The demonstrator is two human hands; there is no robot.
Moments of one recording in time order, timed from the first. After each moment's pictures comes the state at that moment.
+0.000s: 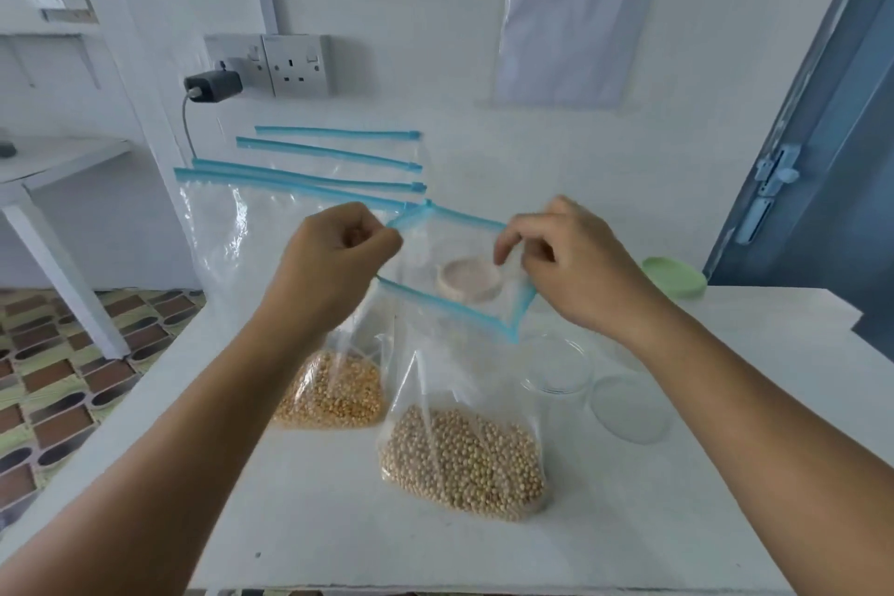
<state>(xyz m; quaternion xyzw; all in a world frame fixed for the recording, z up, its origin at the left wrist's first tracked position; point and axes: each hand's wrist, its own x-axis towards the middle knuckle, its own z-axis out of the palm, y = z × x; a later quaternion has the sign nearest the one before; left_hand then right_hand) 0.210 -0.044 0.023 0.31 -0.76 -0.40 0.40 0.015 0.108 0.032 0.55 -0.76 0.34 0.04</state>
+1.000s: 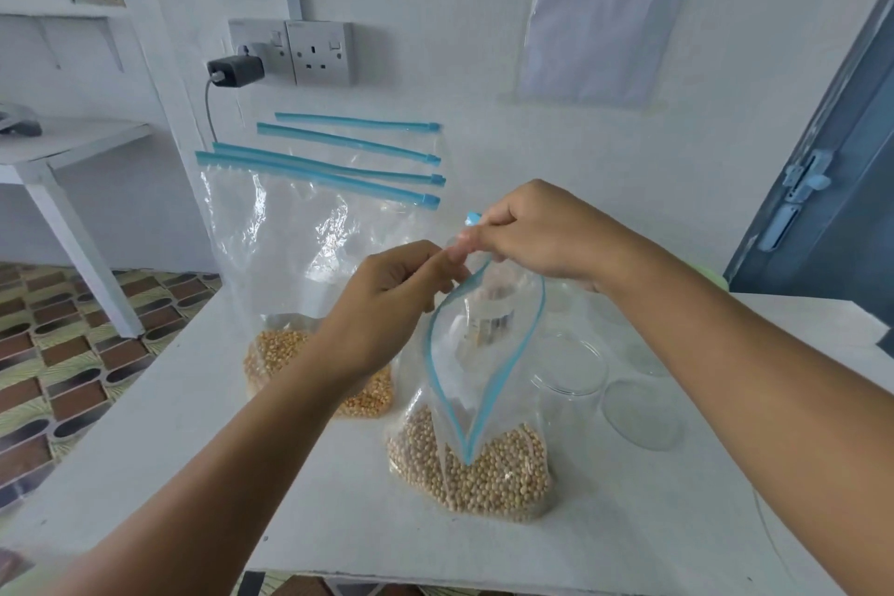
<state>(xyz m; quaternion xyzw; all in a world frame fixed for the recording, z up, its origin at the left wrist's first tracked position) 0.208 -0.011 -0.002 0.18 -0.75 -0.53 0.34 0.033 0.064 0.064 0.54 -0.78 0.29 -0.14</state>
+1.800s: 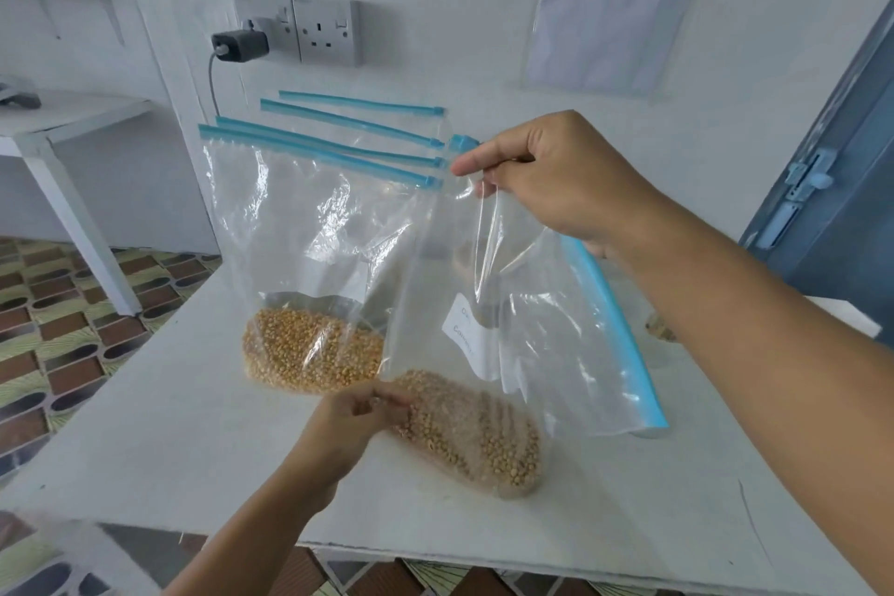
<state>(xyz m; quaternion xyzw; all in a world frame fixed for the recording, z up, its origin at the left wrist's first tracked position) 0.254 -0.013 -0.158 0.38 -0.65 -0.62 0.23 0.045 0.077 0.090 0.57 -0.70 0.43 -0.09</state>
